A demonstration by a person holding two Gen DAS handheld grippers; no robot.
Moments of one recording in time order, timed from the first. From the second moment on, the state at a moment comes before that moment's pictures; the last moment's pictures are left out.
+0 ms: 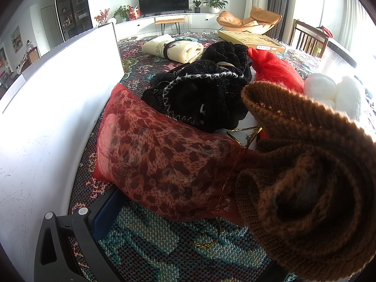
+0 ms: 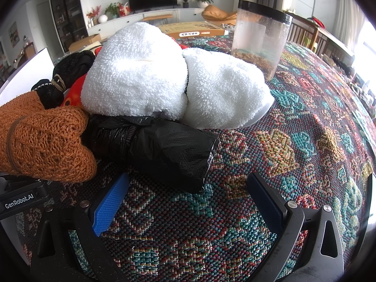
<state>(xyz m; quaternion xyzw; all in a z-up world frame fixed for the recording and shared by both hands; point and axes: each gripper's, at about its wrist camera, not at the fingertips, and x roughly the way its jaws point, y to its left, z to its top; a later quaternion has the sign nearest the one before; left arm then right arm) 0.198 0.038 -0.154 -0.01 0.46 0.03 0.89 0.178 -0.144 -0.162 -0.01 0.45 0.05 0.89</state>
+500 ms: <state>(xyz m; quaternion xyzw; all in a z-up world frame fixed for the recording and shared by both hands) 0.198 0.038 -0.154 -0.01 0.46 0.03 0.89 0.178 -0.145 -0.162 -0.01 0.45 0.05 0.89</state>
